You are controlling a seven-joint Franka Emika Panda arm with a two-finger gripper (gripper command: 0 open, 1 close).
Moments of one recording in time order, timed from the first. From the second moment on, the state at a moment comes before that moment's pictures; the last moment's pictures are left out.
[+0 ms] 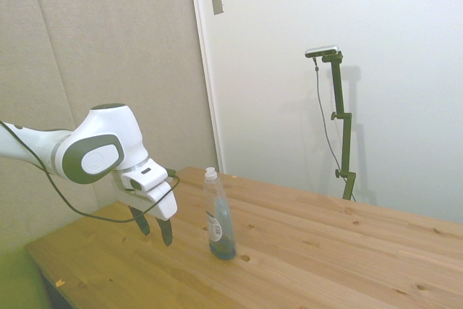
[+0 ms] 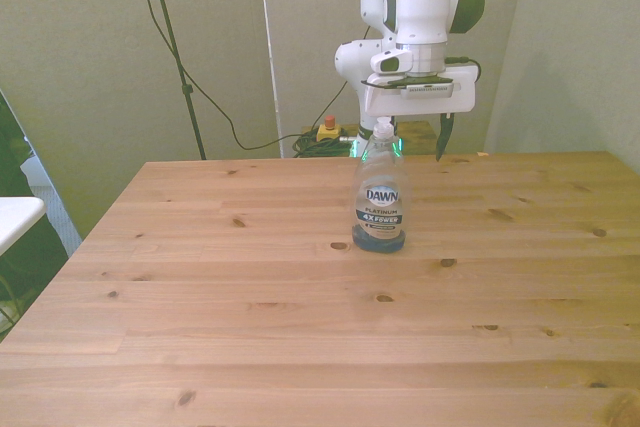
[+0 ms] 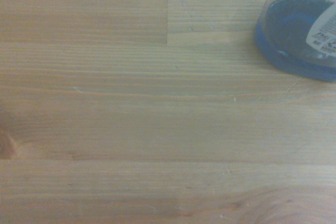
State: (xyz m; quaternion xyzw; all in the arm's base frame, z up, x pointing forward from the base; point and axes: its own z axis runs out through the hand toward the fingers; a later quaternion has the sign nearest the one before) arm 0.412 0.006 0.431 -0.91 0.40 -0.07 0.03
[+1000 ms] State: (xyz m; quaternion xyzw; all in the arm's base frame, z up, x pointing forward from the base) arm 0.453 -0.021 0.450 -0.85 0.51 -0.16 0.01
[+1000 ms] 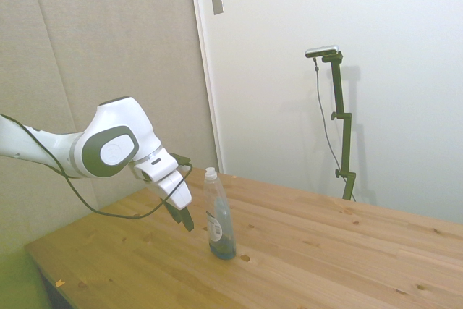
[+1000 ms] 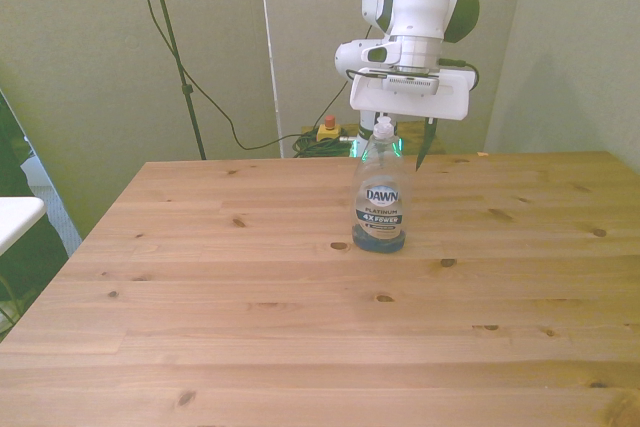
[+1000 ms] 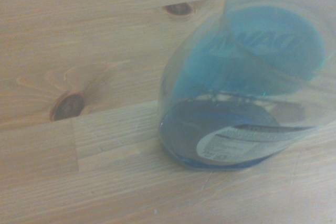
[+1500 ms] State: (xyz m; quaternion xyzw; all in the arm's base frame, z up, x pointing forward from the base) arm 0.484 -0.041 0.450 -0.84 0.52 -0.16 0.00
